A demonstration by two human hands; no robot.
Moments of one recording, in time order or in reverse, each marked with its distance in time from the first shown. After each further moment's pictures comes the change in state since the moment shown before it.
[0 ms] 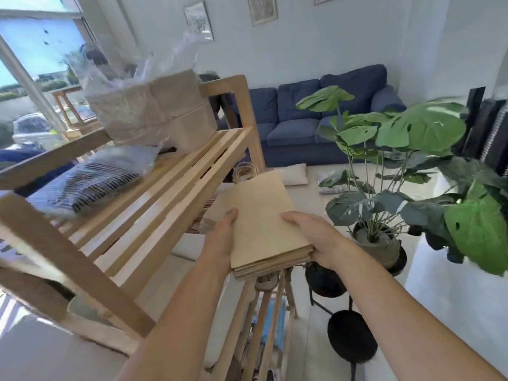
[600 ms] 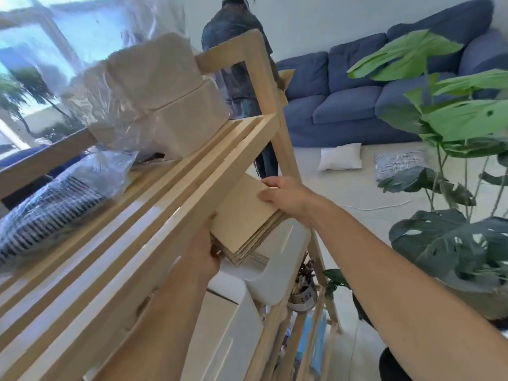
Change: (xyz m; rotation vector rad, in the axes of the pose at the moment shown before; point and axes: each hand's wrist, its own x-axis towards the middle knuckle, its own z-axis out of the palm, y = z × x) left_hand 0.129 0.034 -0.010 -0.123 0.283 0.089; right_hand 0.218 -0.059 0.028 -0.403 -0.303 -0.212
